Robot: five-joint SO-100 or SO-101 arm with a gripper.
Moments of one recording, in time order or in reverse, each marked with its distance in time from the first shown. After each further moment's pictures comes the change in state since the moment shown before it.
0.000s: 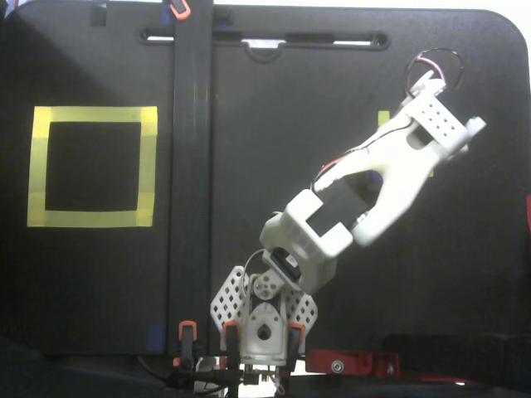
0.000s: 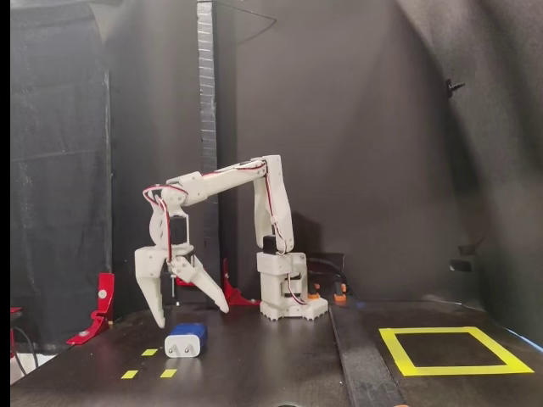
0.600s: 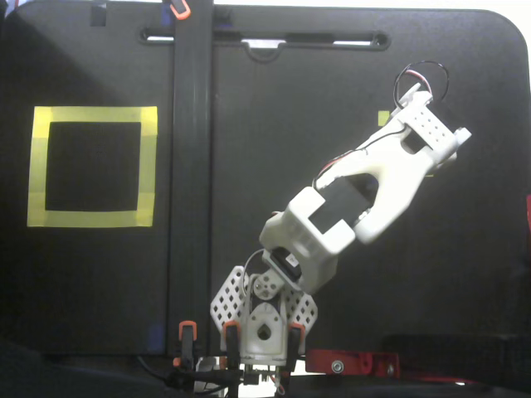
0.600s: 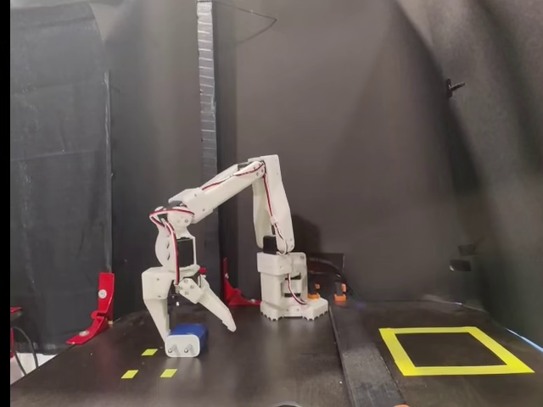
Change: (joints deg) arm -0.5 -2.1 5.3 -8.1 0.0
